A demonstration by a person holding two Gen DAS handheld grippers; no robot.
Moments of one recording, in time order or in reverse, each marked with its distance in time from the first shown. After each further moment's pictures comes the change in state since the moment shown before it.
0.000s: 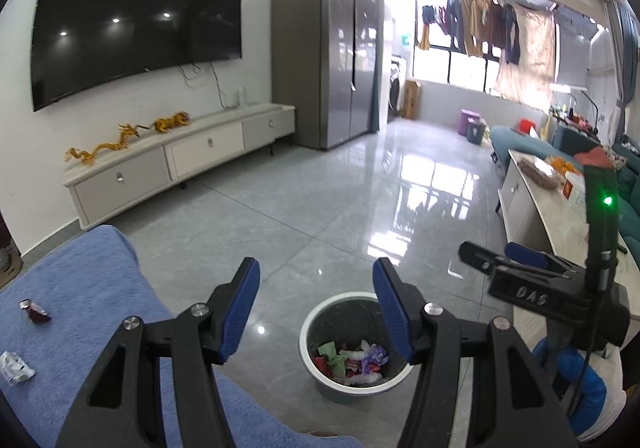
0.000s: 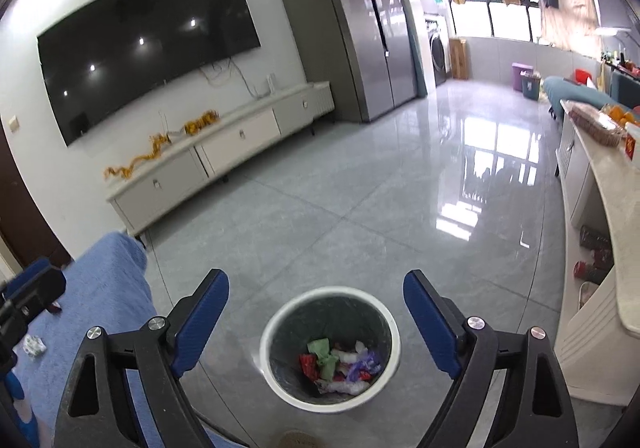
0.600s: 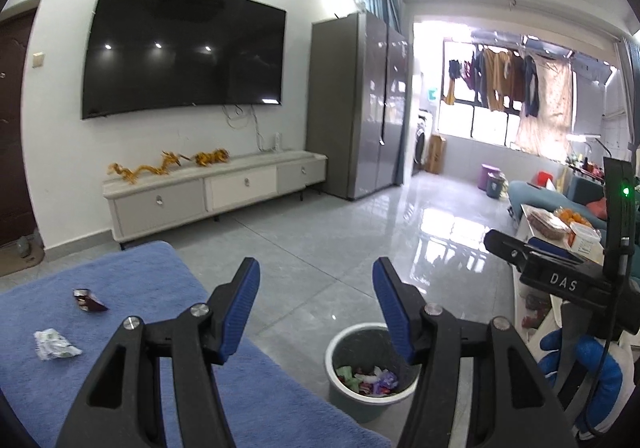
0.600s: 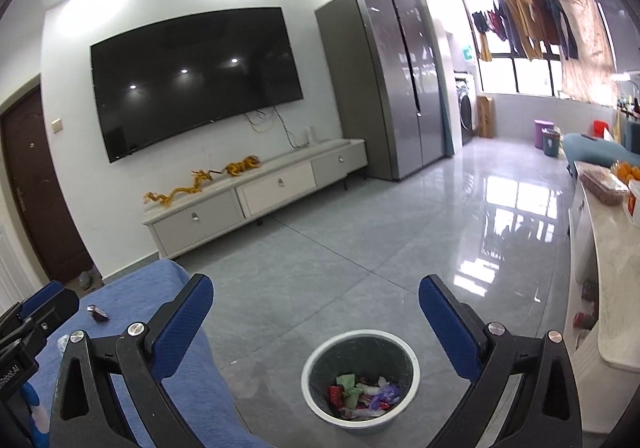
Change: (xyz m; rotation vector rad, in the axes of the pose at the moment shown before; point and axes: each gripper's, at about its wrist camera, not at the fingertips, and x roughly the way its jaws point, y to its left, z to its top) left arm -0.127 0.045 -0.015 -0.086 -0.192 0.093; right arm -0.088 0.062 0.009 -0.121 -0.174 0.087
